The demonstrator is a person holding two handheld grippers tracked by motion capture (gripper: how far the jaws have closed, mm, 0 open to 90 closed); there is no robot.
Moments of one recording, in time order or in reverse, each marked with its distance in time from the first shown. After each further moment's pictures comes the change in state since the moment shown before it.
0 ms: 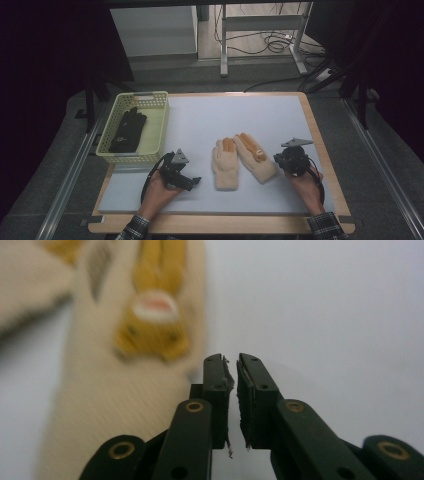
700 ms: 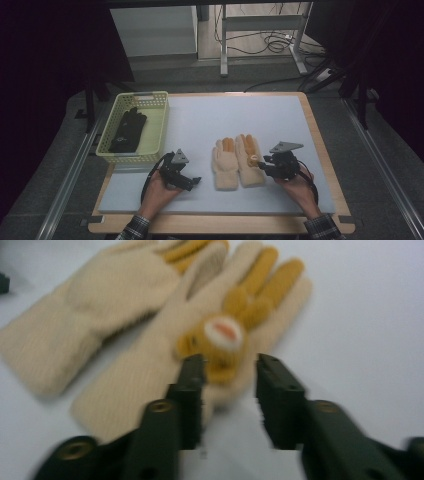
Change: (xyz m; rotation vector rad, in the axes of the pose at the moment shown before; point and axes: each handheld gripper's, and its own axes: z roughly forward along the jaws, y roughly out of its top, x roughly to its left) left arm 0.000 0.000 0.000 0.000 0.000 0.000; right arm 0.035 0.013 0.000 -0.066 0.187 -0.149
